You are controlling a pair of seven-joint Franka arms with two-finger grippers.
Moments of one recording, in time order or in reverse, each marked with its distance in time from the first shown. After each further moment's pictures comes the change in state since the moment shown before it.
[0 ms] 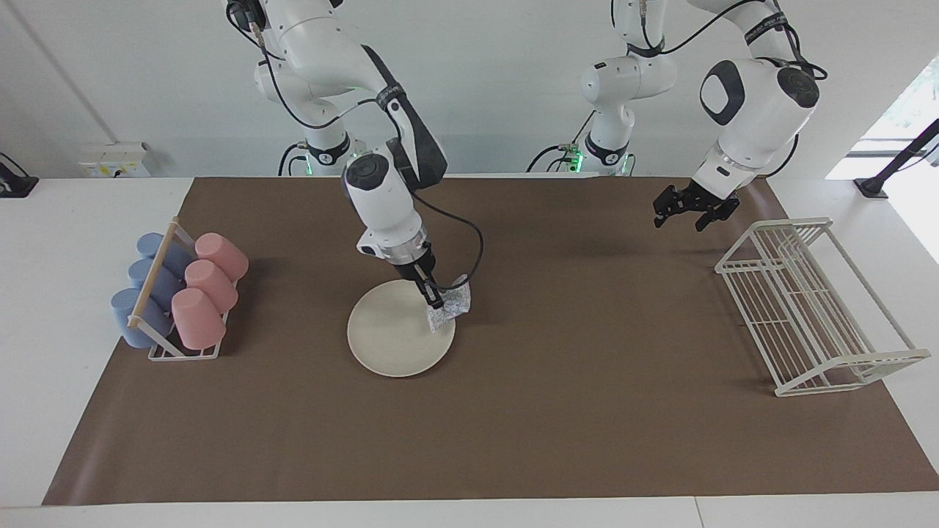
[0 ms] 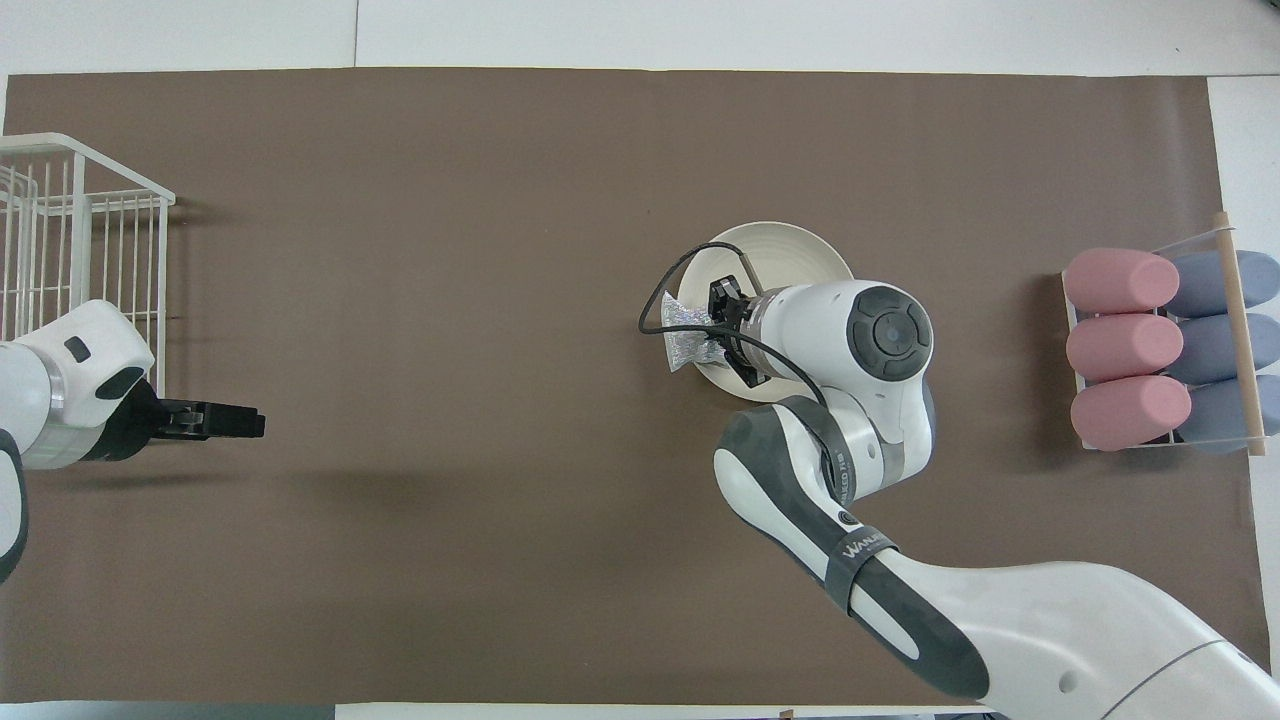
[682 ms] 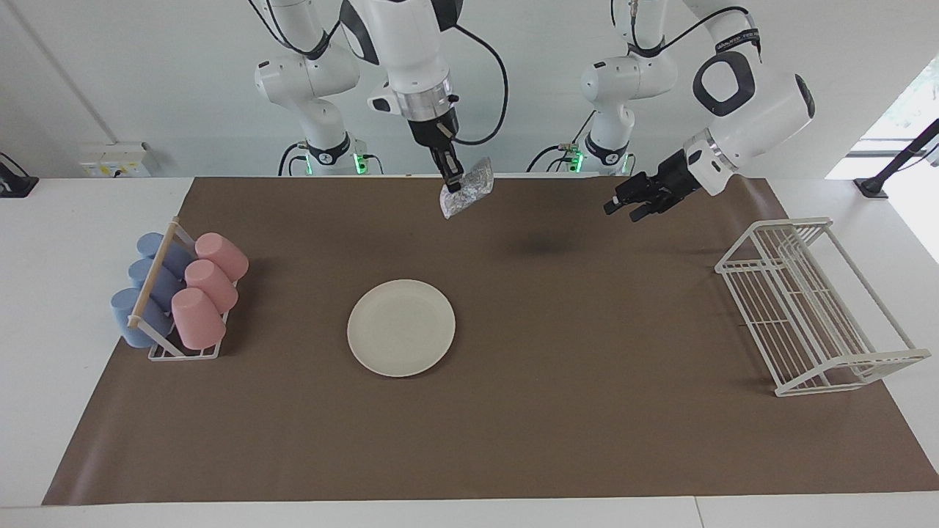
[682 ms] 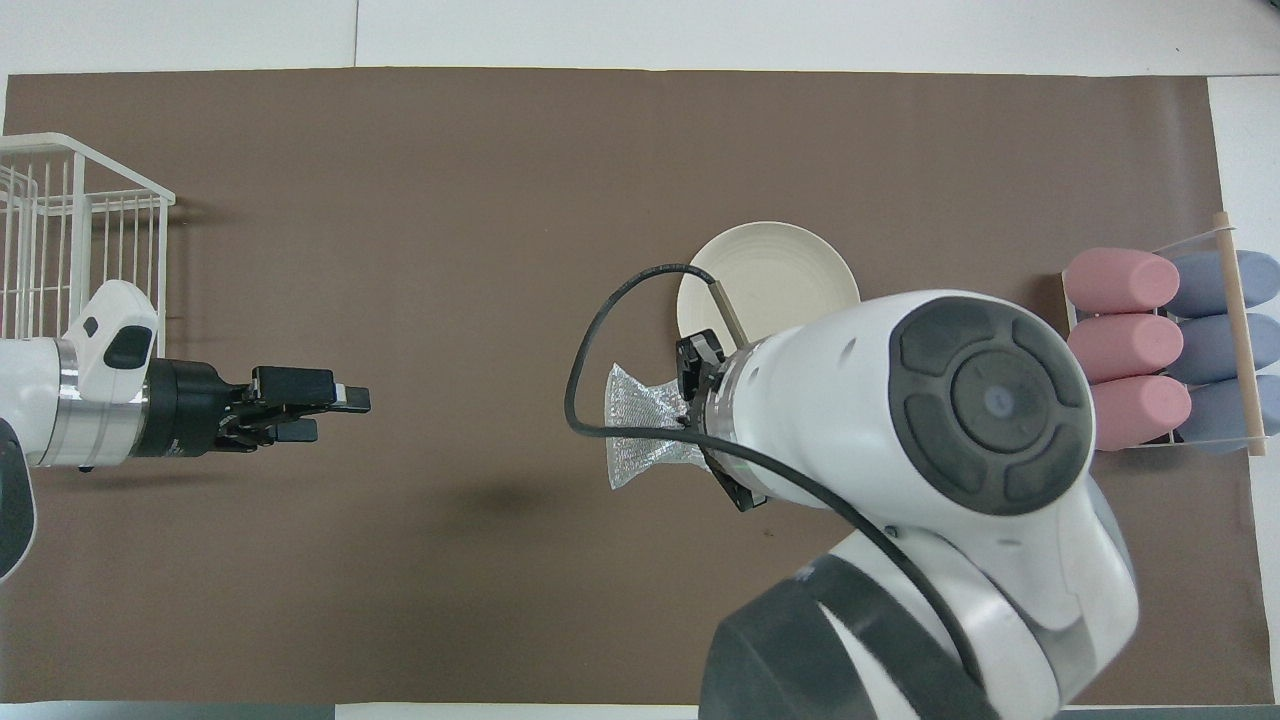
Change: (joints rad) left arm -0.032 0.000 -0.016 0.029 -0.640 -0.128 -0.132; right arm 0.121 -0.313 0.012 0.156 -0.003 -0.533 0.270
